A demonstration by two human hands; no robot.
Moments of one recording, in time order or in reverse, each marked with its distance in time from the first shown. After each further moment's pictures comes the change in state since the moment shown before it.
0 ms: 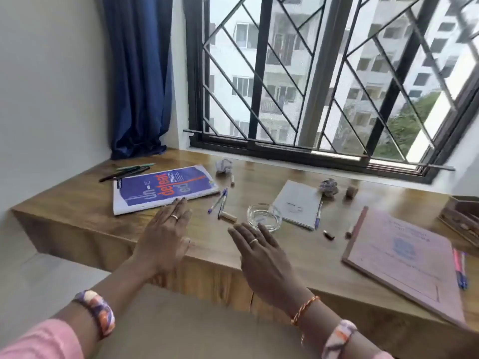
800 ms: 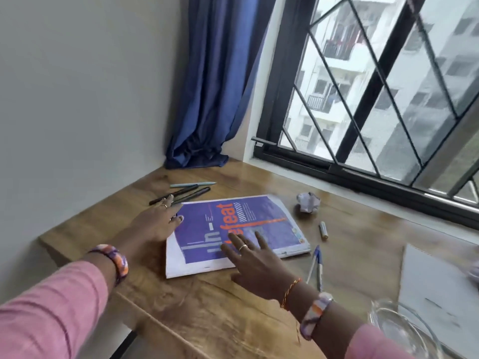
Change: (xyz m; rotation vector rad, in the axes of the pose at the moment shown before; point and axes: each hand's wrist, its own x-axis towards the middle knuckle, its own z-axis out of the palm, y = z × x) left_hand 0.124 -0.280 0.123 -0.273 -0.451 -0.468; right_hand 0.293 -0.047 0.158 -0.079 -0.287 -0.372
